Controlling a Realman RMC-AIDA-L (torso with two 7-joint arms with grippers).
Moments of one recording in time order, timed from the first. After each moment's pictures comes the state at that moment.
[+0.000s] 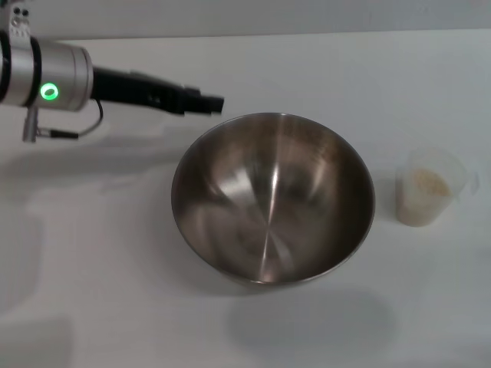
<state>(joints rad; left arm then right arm) -0.64 -2.07 -2.04 -1.07 2.13 -1.28 0.88 0.09 2.08 0.06 0.27 -1.22 -1.58 0.05</state>
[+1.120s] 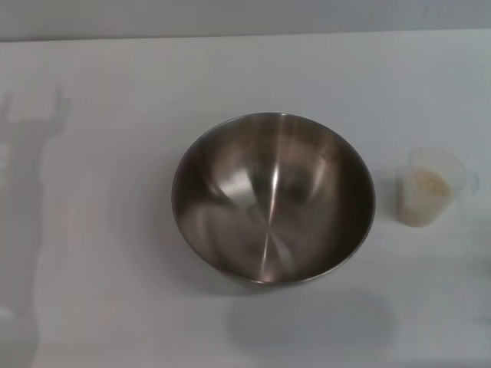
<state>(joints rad) -0.29 -2.06 -1.19 -0.58 2.42 1.41 0.10 0.07 2.09 -0.15 0.24 -1.22 -1.62 0.04</state>
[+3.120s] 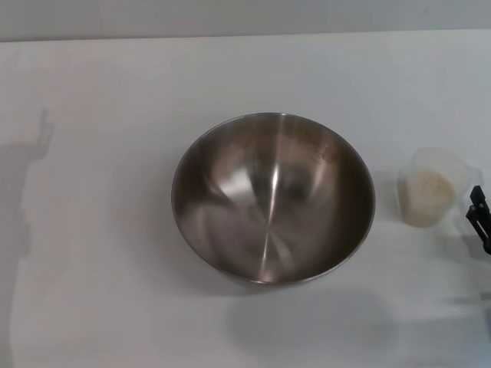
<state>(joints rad) -0.29 -2.07 -1.15 -0.37 2.42 1.28 0.06 0.18 2.09 -0.26 0.29 -1.21 -1.45 -0.13</state>
